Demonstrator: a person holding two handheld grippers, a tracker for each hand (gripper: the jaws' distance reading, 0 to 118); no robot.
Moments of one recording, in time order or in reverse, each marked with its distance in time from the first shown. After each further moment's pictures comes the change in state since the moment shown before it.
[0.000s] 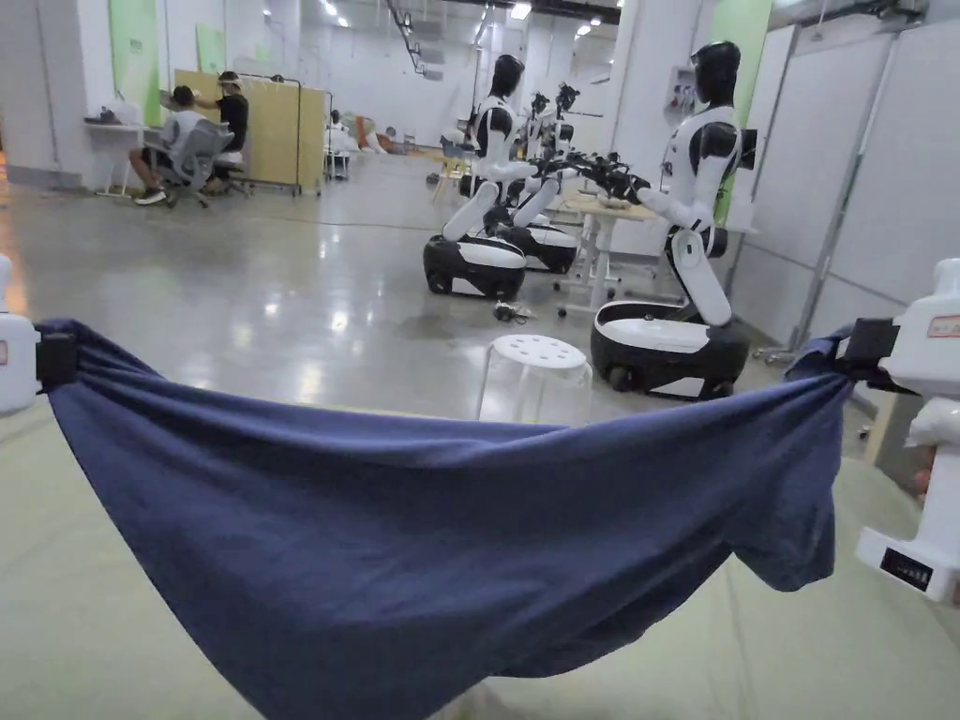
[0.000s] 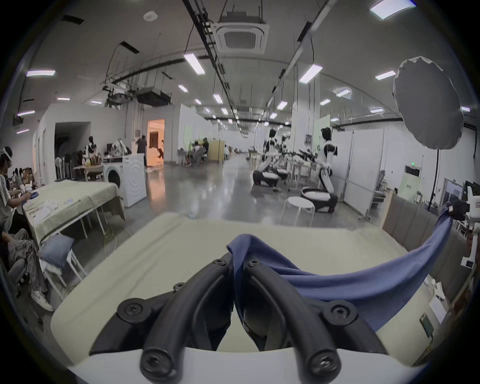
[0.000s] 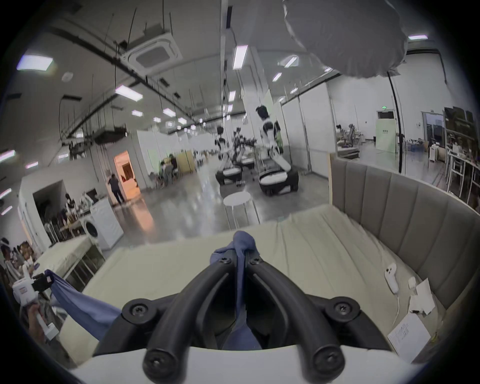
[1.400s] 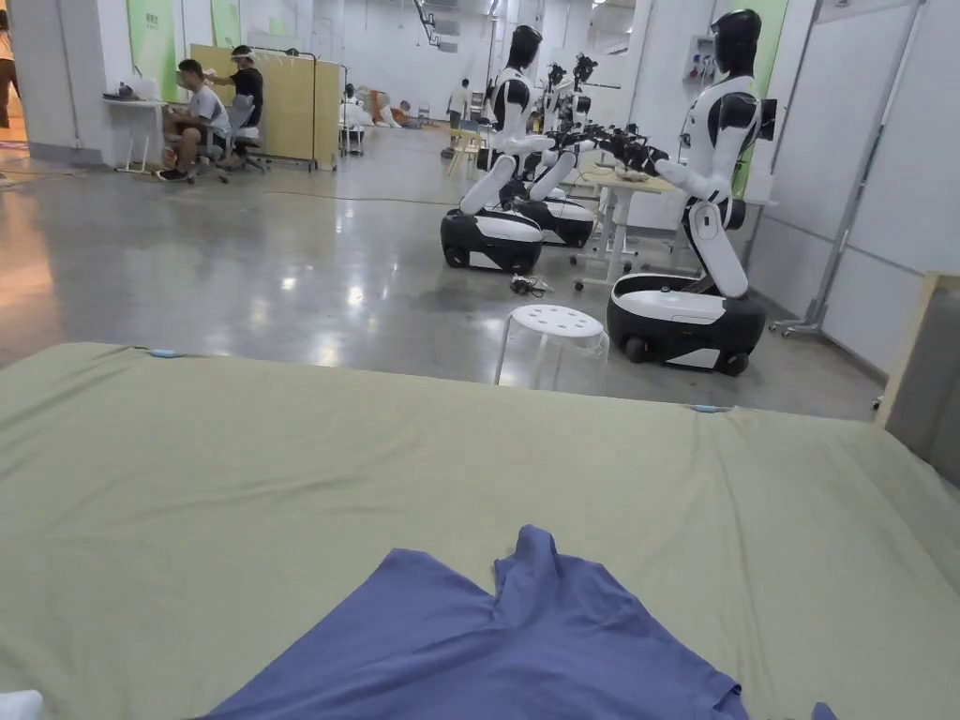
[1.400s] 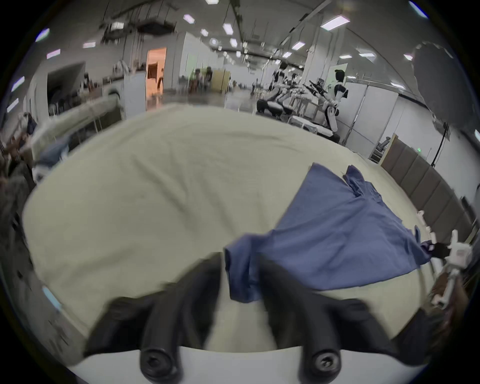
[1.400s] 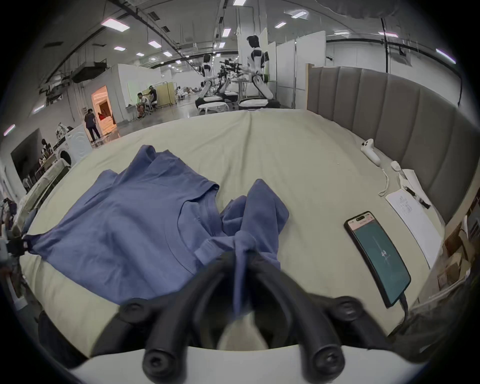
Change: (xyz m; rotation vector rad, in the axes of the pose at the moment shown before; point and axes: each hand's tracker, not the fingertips) left arm -0.026 -0.315 0.098 -0.420 -0.007 0.082; right arm 0.099 -0.387 0.084 -0.435 -0.149 0.126
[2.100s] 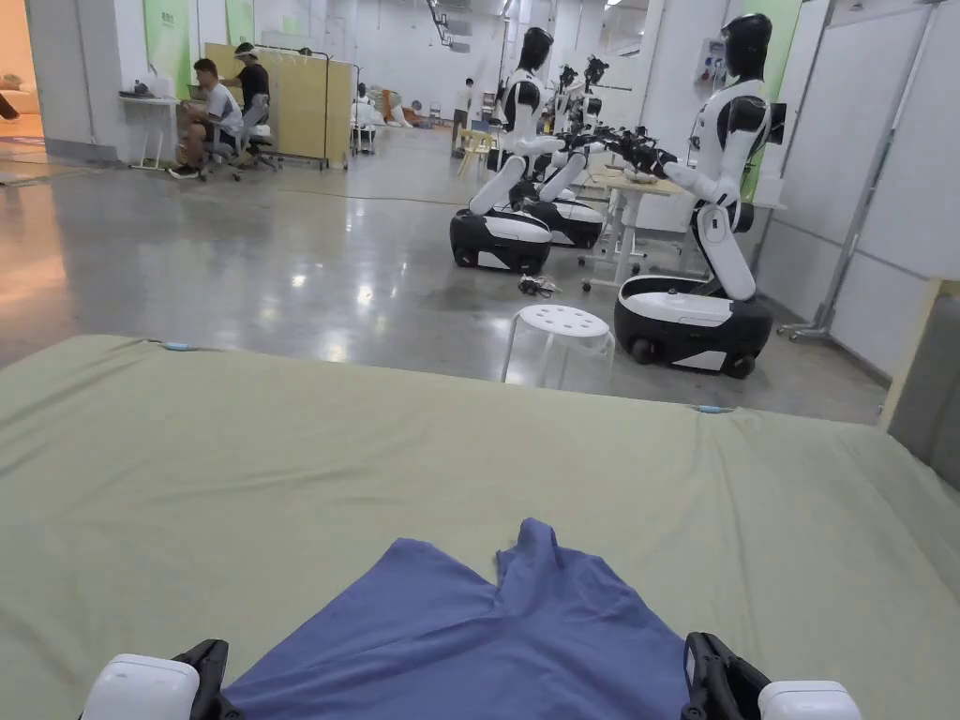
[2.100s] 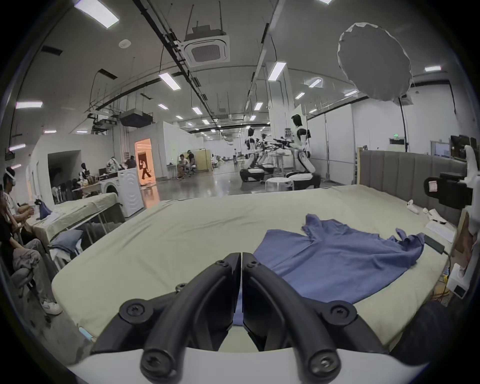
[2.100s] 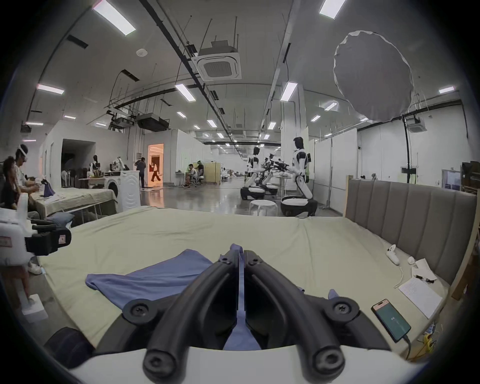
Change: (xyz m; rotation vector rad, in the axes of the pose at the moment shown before) left arm 0.106 -0.019 0.096 0.437 0.023 -0.267; right arm -0.155 0.004 0.150 0.607 0.198 0.184
